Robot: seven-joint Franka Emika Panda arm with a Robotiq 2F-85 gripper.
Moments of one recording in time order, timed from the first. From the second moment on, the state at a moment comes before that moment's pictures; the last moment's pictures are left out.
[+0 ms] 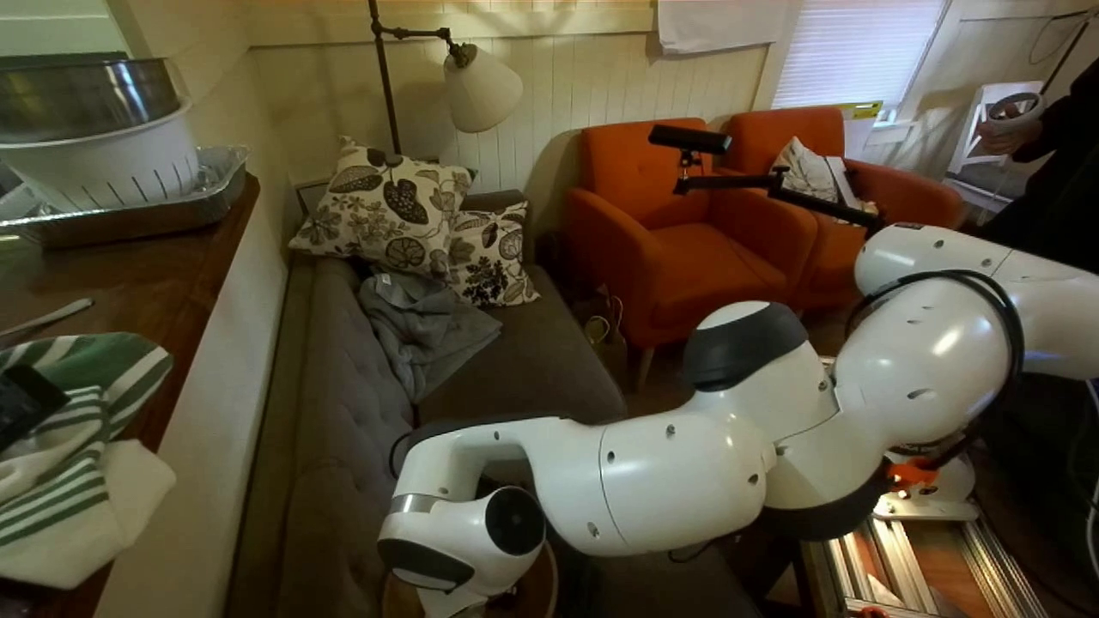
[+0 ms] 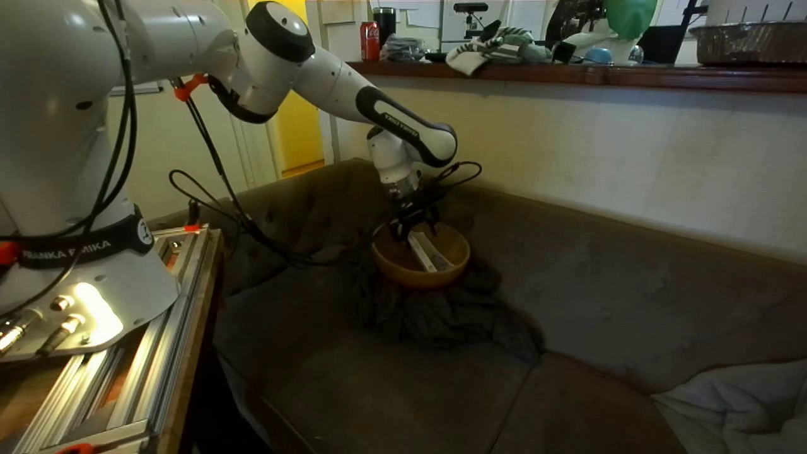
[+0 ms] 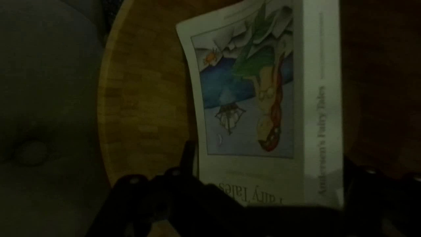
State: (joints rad) arm 0.87 1.48 -0.81 -1.03 -2.25 3.80 1.66
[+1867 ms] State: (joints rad) arm 1.04 1.43 -0.87 -1.13 -2.34 3.85 1.72
